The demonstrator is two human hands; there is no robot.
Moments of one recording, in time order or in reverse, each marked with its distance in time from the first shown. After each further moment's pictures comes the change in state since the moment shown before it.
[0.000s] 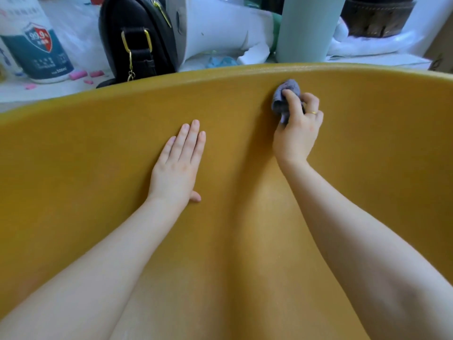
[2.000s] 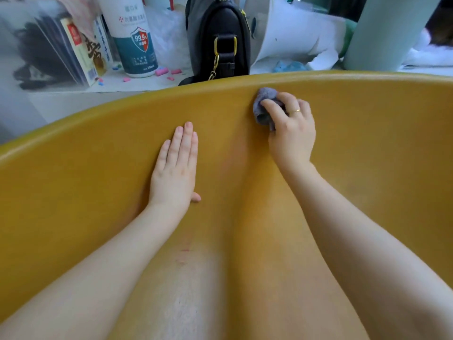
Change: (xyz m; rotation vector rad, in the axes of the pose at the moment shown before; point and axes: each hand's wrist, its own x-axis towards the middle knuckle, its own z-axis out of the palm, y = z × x) left_hand -0.061 -0.071 0.027 0.013 -0.057 -0.261; right_hand -0.032 -0.093 0.023 0.082 -0.024 -0.491
